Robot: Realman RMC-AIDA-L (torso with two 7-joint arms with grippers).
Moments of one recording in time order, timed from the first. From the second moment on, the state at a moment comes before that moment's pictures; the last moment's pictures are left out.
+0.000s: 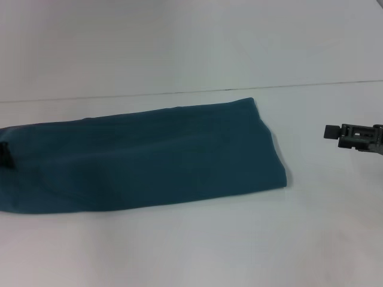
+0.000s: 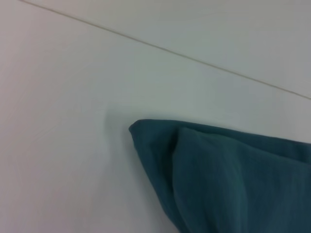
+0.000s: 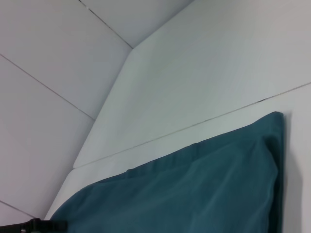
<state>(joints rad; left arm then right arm) -0.77 -1.98 0.56 0.72 2.84 1.04 -2.73 0.48 1.89 -0.61 -0.67 -1.98 -1.49 2.19</state>
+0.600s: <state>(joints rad) -0.78 -1.99 0.56 0.79 2.68 1.22 -2.69 0.48 1.89 -0.62 -0.67 -1.99 -1.49 2.18</state>
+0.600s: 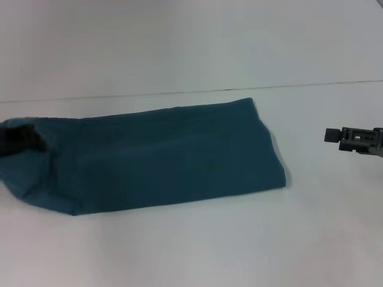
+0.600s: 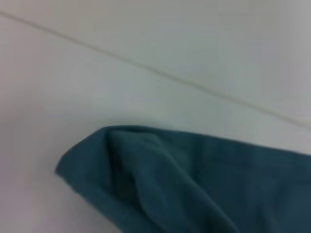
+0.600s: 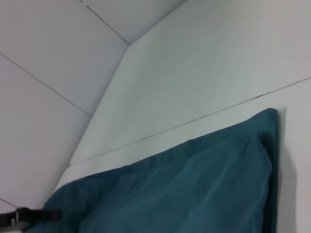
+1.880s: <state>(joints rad) -0.76 -1.97 0.57 0.87 2.33 1.39 -2.61 0.48 1.90 -0.62 -0.66 -1.99 -1.48 2.17</state>
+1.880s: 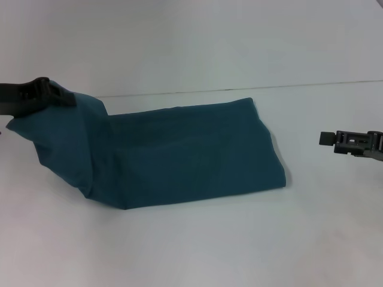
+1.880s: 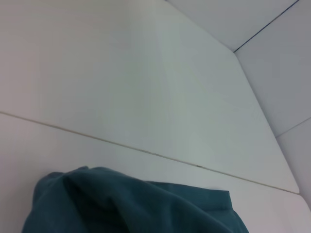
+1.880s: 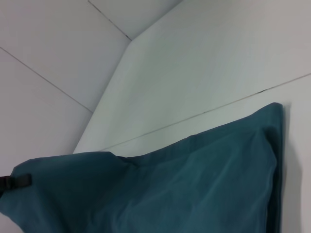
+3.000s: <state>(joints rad) -0.70 -1.98 0.59 1.06 2.58 1.35 -2.78 0.49 1.89 -0.62 -0.66 -1.99 -1.48 2.18</state>
